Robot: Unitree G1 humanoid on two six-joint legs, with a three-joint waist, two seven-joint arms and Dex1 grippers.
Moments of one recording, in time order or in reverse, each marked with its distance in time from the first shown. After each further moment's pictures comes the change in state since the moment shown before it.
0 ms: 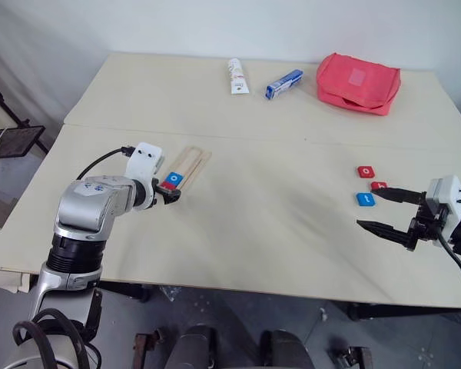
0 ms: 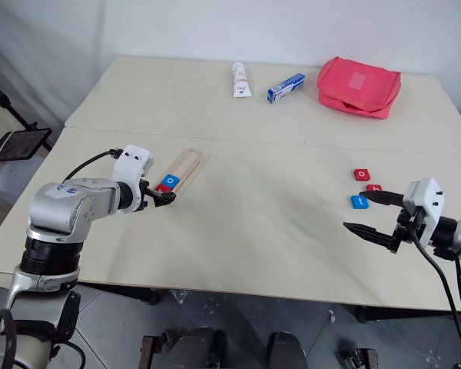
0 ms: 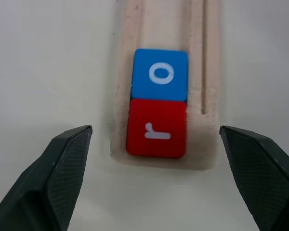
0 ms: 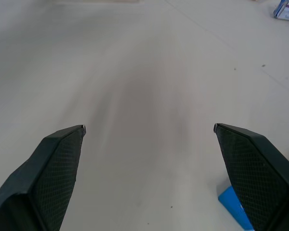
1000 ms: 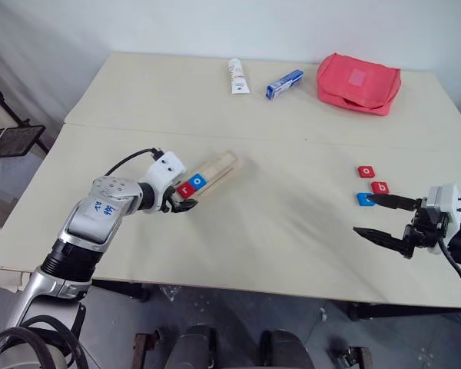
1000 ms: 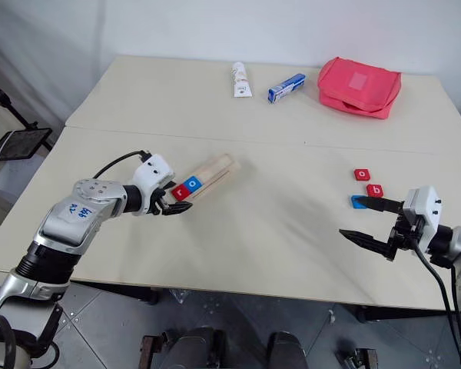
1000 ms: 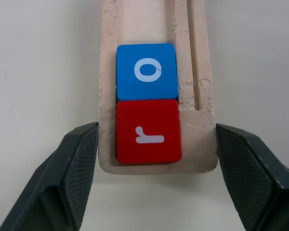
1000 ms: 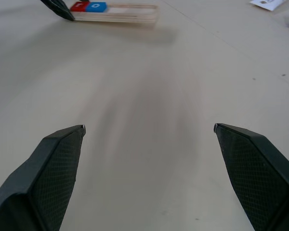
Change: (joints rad) left arm 0.059 0.126 -0.210 0.039 0.081 -0.585 -0.435; right arm 0.064 0.035 -0.001 -0.048 0.078 -0.021 0.055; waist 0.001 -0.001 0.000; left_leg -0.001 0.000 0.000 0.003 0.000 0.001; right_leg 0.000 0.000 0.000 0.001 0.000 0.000
